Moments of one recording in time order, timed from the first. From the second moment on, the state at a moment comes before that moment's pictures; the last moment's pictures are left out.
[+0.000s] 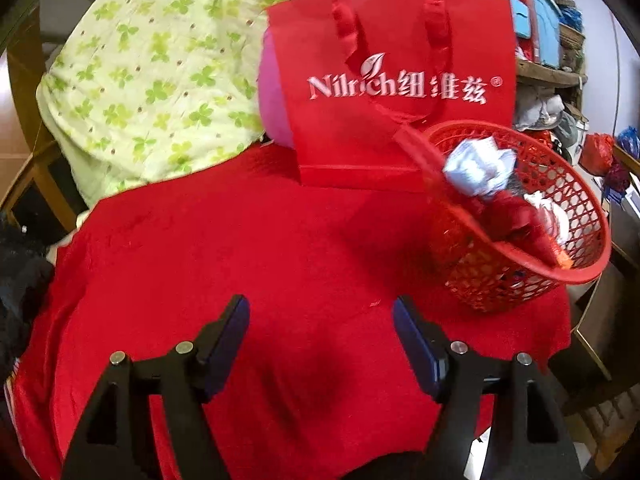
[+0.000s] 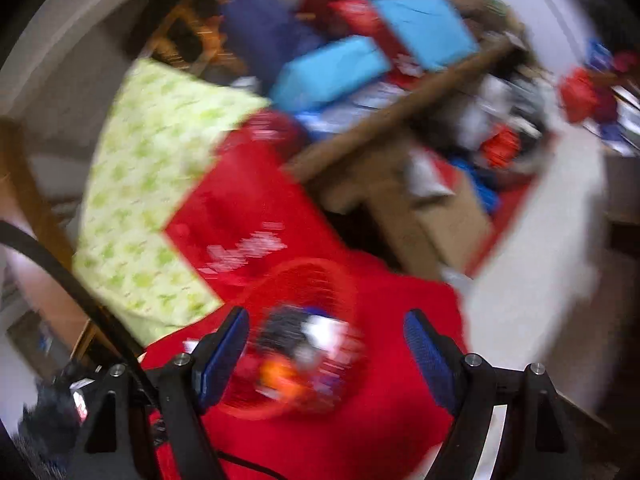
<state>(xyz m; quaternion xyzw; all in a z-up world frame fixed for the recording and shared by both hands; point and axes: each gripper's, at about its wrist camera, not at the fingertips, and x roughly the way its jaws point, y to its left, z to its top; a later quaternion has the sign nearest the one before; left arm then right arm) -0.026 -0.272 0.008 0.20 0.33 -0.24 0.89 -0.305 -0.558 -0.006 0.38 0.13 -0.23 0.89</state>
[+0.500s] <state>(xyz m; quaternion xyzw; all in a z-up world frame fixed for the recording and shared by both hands) -0.012 -0.240 -0.036 0.24 0.36 -0.19 0.88 -0.331 -0.536 -0.382 0.57 0.46 -0.32 0.60</state>
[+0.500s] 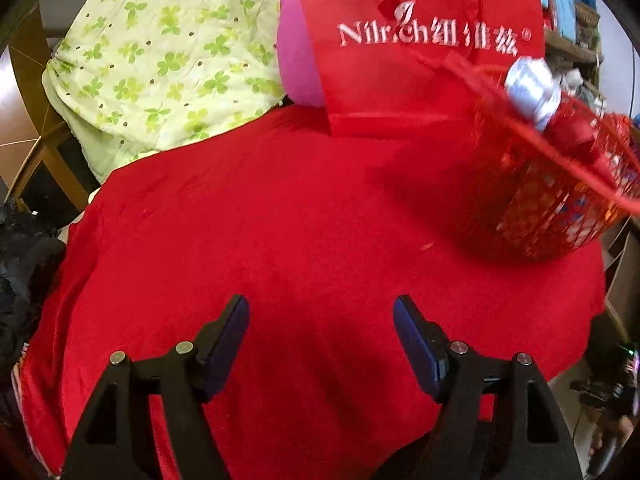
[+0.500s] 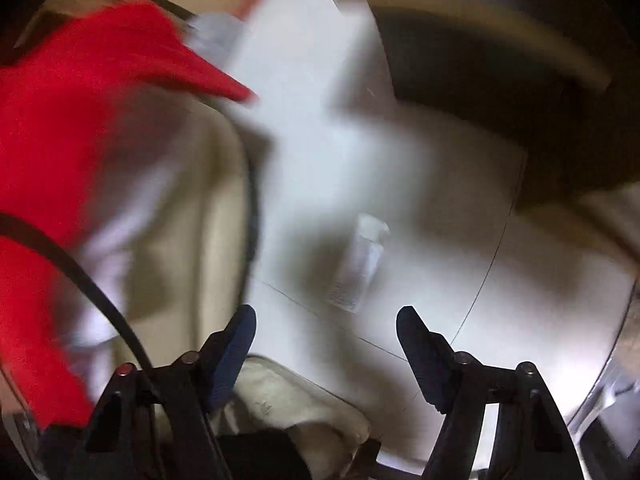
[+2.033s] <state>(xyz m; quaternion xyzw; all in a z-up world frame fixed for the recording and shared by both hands) -0.043 -0.239 -0.003 0.21 0.33 -0.23 0.89 -0.305 -0.561 -0.078 0.36 0.35 -0.32 0.80</state>
